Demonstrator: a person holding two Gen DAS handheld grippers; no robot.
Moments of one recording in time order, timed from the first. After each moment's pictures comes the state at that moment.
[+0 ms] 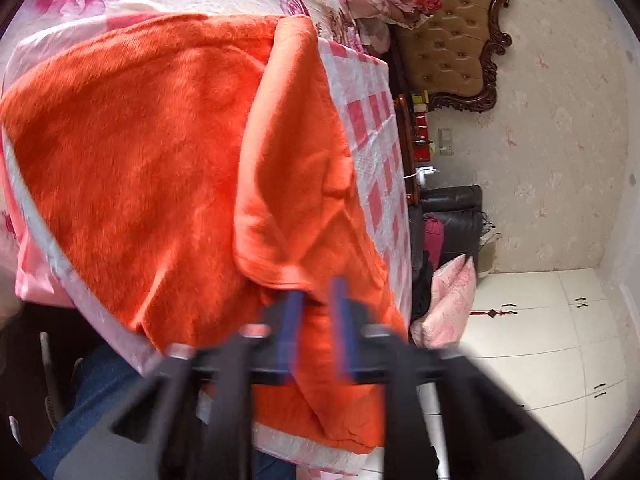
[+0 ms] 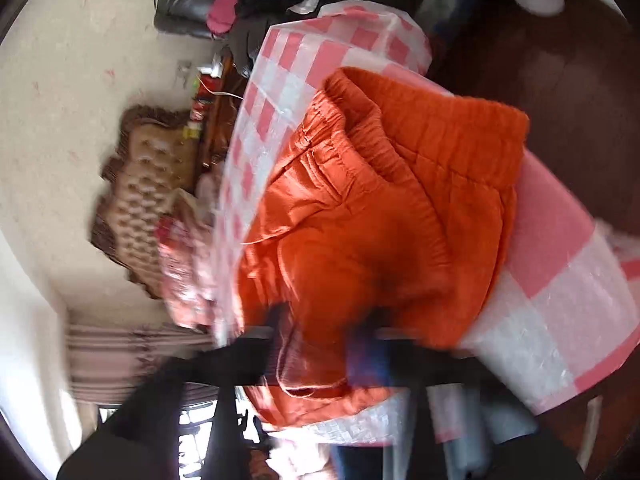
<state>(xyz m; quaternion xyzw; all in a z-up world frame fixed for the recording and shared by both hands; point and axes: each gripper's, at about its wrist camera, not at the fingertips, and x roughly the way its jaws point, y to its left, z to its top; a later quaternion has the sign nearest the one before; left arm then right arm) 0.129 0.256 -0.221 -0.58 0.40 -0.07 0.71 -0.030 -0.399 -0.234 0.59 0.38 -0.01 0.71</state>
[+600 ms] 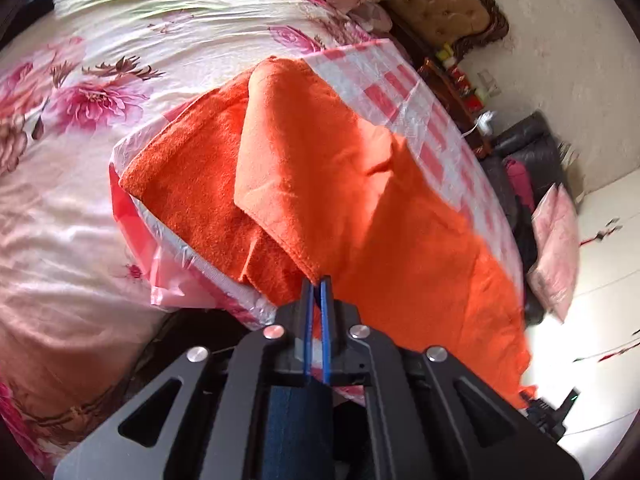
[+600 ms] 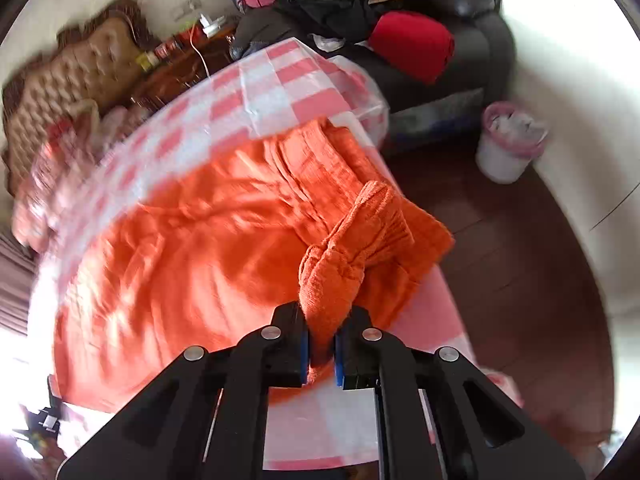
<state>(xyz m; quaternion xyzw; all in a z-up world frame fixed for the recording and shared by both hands) 0.082 0.242 -0.175 -0.38 0.46 0.00 0.80 -0.023 -0.361 -0.202 0.25 0.46 -0.16 0.84</state>
